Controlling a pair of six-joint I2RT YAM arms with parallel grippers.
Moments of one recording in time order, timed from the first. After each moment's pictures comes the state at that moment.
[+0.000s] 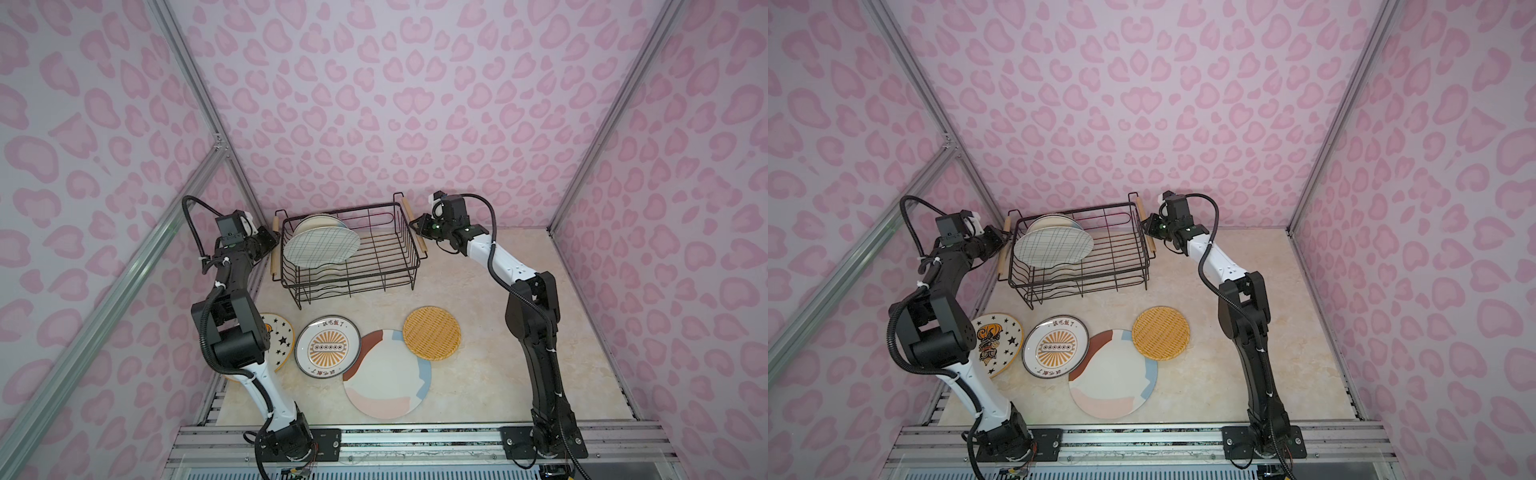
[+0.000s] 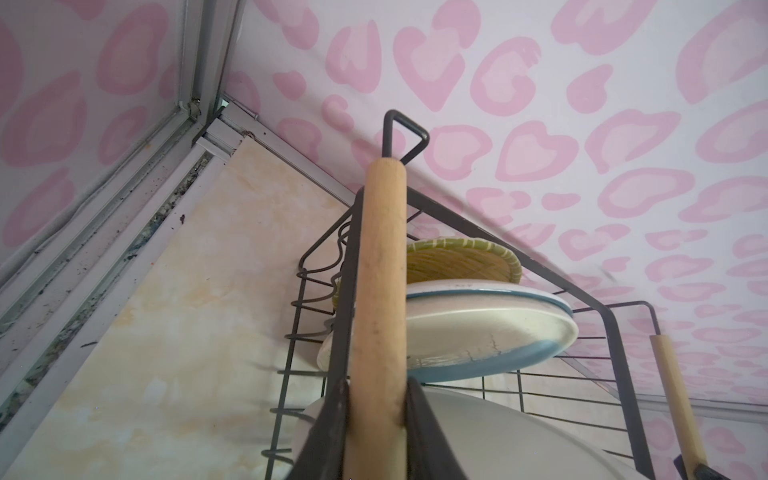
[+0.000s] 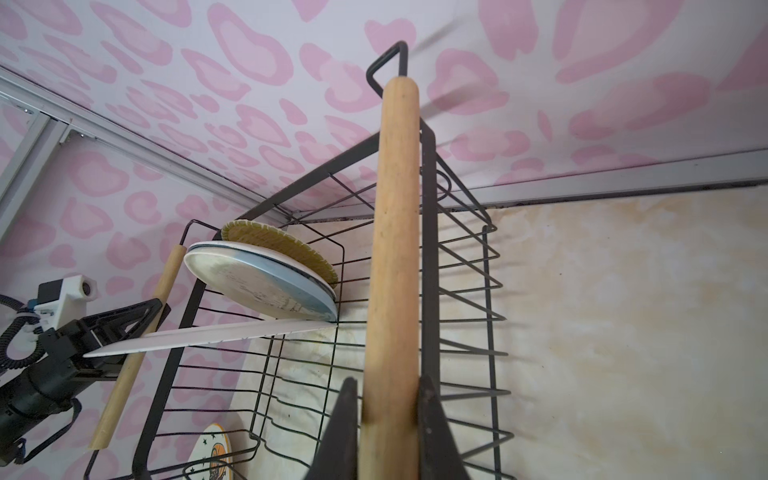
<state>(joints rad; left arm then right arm) 0.35 1.95 1.63 -0.30 0.49 -0.47 0.40 2.27 2.04 -0.26 -0.37 0.64</state>
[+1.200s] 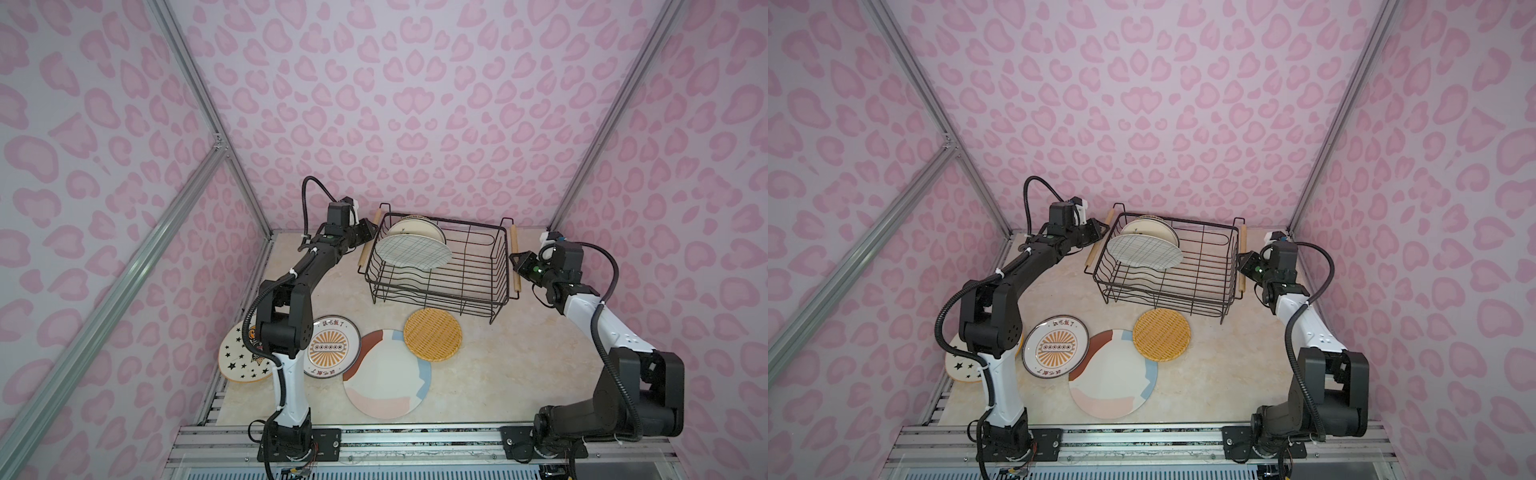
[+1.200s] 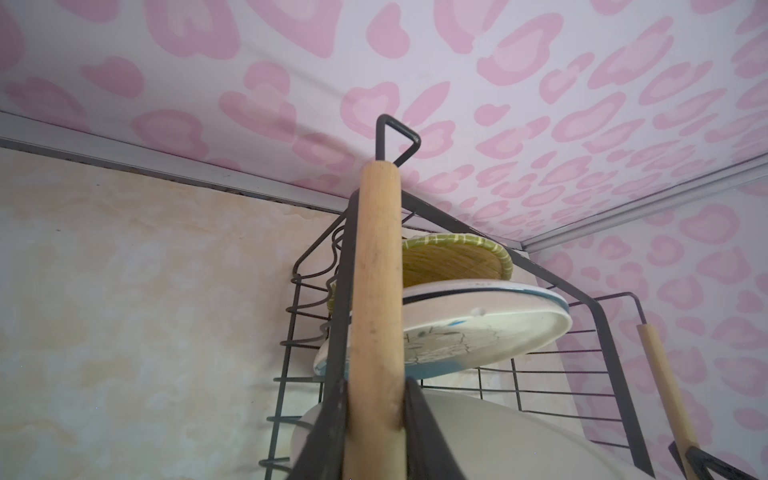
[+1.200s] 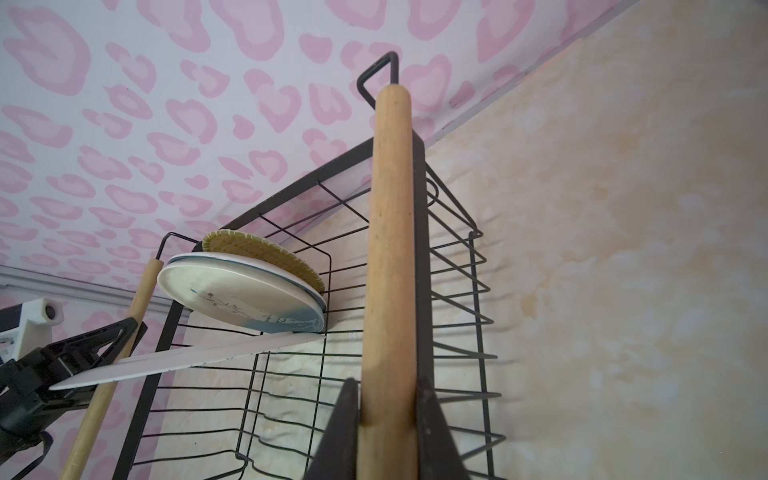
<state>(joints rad) -0.24 2.07 1.72 -0.17 0.39 -0.58 -0.12 1.41 0.94 -0.02 -0.37 0.59</state>
